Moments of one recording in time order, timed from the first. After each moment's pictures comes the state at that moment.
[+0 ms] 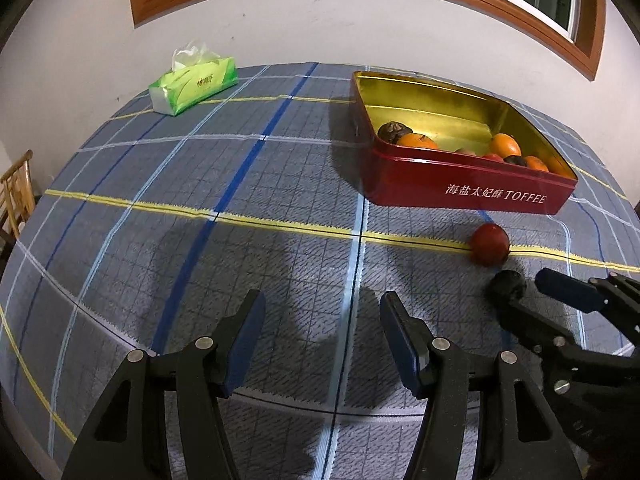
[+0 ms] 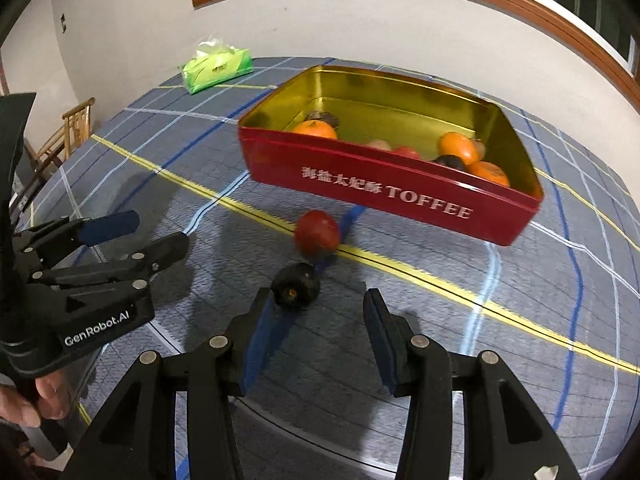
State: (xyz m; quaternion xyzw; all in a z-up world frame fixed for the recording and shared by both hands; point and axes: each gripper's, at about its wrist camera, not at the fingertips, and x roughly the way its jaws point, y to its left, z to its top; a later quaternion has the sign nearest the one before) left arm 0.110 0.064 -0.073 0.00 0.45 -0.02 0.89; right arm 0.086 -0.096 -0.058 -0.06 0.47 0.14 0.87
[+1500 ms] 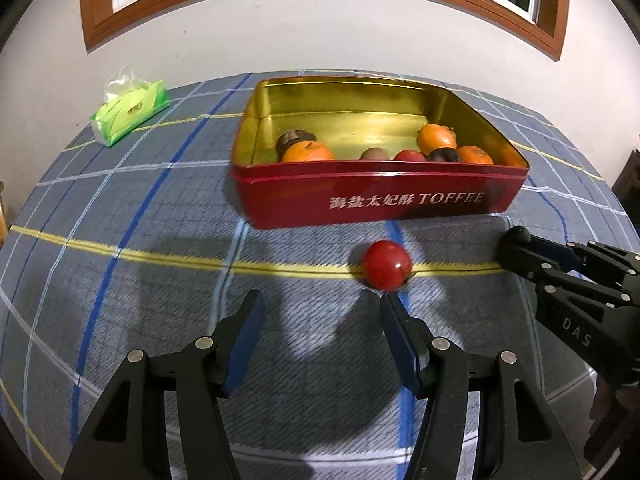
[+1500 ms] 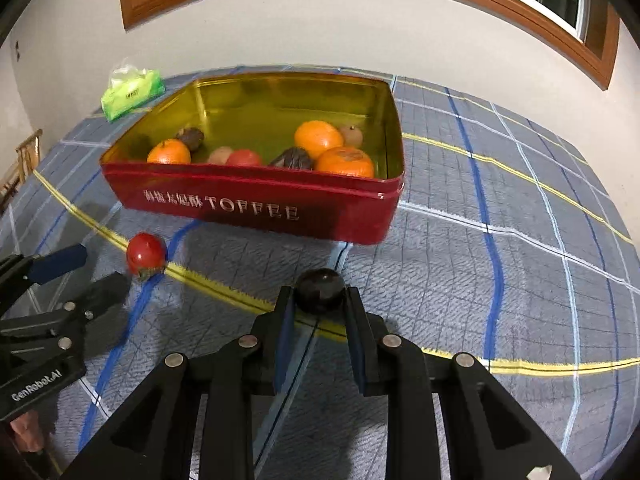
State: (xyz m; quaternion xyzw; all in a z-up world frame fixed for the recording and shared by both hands) left arm 0.129 -0.013 -0.071 0.02 0.44 -0.08 0.90; right arm 0.116 -0.188 -0.065 -0.04 0.46 0.05 0.89
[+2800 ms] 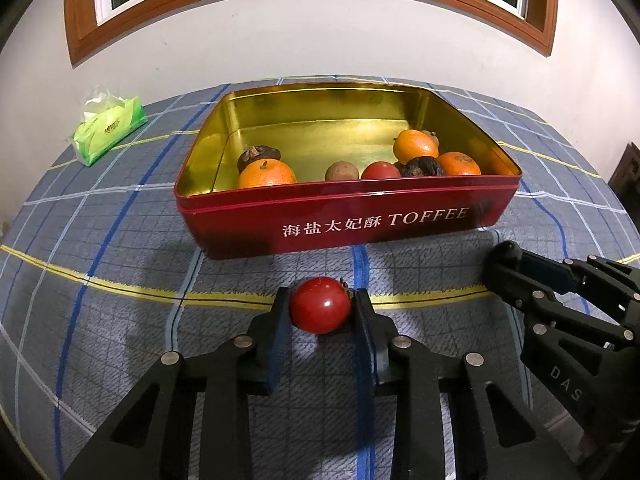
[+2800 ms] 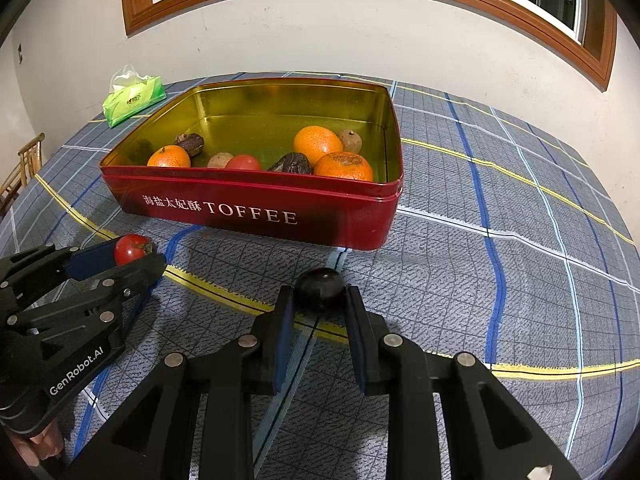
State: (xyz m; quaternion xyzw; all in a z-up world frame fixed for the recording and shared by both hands) left arm 0.144 -0.038 -0.073 0.03 0.42 -0.09 0.90; right arm 0.114 -0.188 -0.066 -0.03 0.45 0.05 0.89
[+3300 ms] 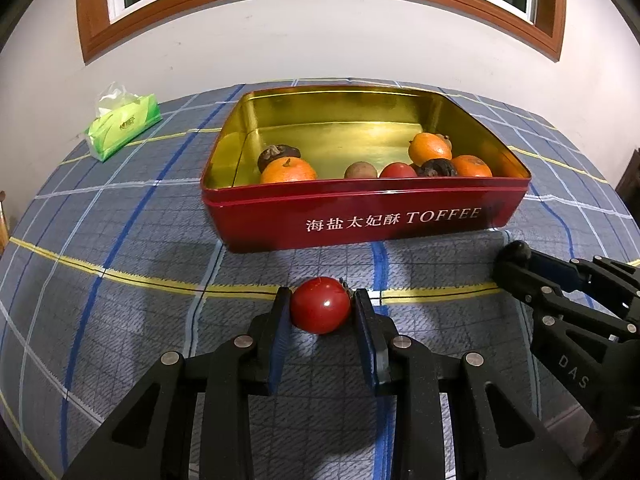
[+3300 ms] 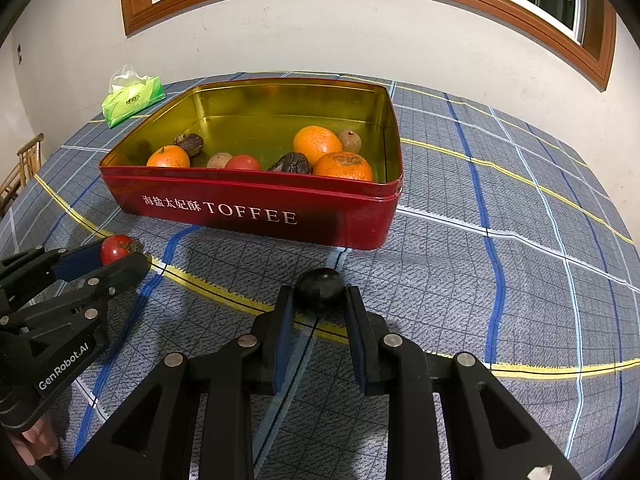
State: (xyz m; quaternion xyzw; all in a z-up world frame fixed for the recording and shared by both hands) left arm 0.139 -0.030 -0.073 0.02 0.42 -0.07 0.90; right arm 0.114 -0.189 -0.065 -0.03 0.45 0.05 0.89
